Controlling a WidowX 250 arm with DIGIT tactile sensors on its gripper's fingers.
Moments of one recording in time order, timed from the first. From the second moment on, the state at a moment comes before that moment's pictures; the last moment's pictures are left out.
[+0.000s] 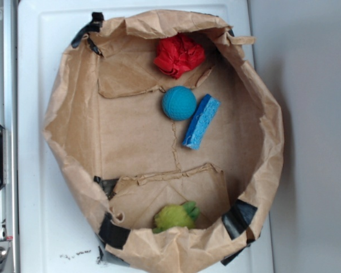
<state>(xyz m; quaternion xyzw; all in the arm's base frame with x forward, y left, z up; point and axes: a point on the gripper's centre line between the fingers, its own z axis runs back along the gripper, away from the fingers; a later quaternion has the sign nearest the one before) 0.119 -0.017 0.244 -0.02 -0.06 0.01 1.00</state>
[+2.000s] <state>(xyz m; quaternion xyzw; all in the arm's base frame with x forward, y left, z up) 0.199 -0.033 0.189 -0.05 -0.07 0.19 0.98</state>
